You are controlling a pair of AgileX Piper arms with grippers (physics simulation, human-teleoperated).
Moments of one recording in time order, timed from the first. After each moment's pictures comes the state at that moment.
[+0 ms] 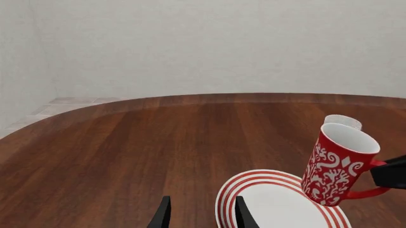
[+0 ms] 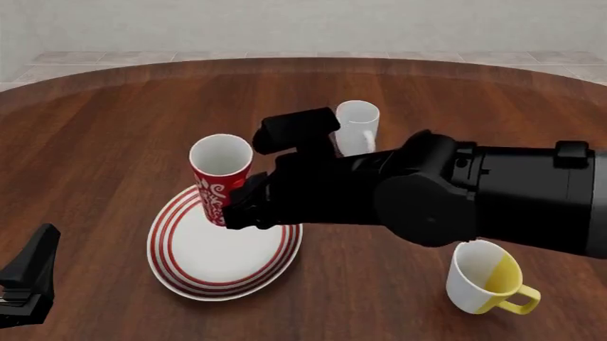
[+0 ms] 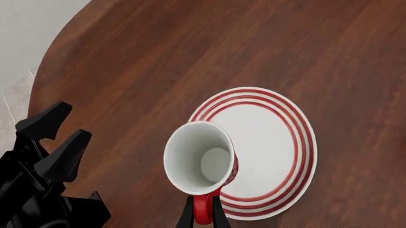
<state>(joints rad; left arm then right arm) 0.00 0.01 0.00 0.00 0.00 0.98 1.49 -1.03 0.20 0.33</state>
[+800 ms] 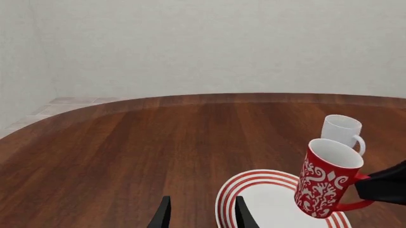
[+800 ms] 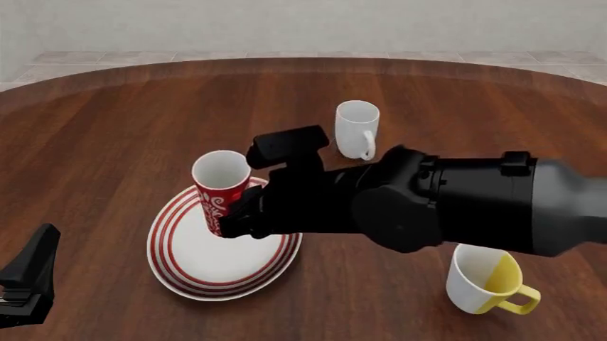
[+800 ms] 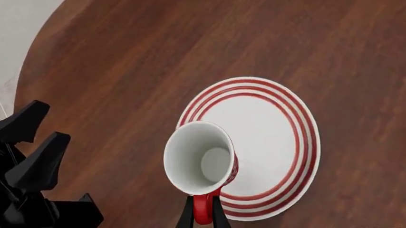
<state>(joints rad) 0.00 0.01 0.00 0.00 0.00 0.98 1.56 -1.03 0.17 0.35</state>
